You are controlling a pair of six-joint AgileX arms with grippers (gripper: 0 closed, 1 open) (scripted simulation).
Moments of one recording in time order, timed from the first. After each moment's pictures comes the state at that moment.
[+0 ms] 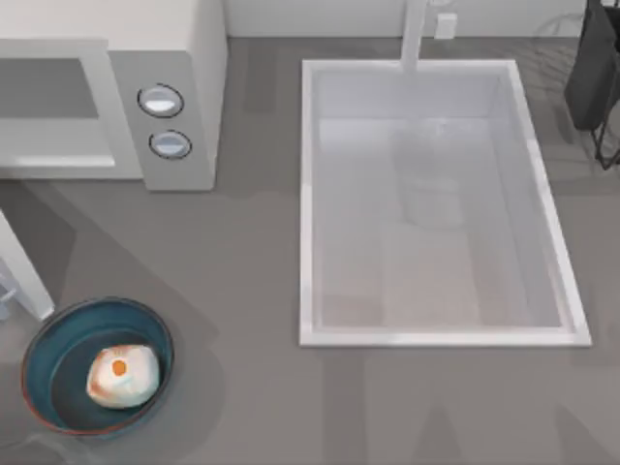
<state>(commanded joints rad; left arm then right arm) 0.62 1.30 0.51 -0.12 0.45 0.50 0.00 0.00 0.00 0.00 0.00 0.00</state>
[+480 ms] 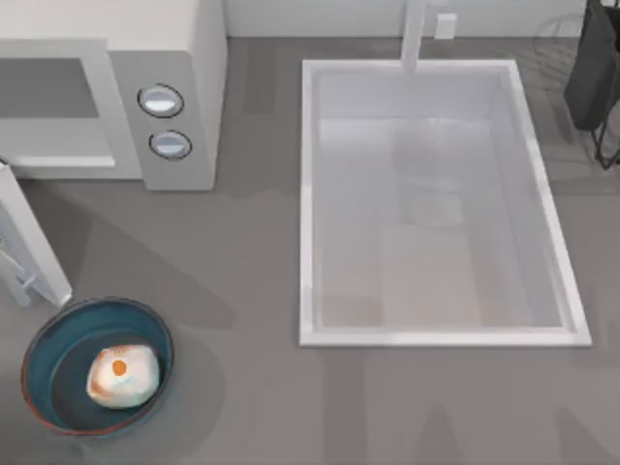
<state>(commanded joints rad) 0.55 1.24 0.45 -0.10 0.40 0.42 0.00 0.00 0.00 0.00 0.00 0.00</state>
